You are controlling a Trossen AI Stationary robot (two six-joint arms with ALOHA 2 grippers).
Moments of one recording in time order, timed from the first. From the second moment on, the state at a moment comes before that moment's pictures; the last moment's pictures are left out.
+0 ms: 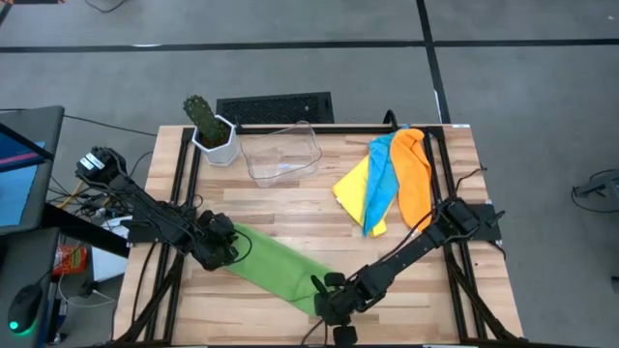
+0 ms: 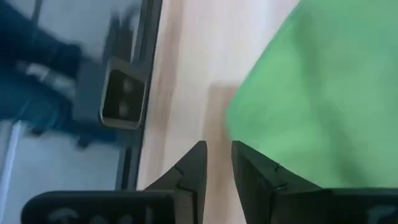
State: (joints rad) left arm -0.65 1.19 0.34 -0.45 -0.56 -1.27; right arm 0.60 2.08 1.49 -0.44 -0.06 0.49
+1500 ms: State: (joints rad) left arm -0.65 1.19 0.34 -0.45 -0.56 -1.29; right arm 0.37 2.10 1.46 -0.37 0.06 0.21
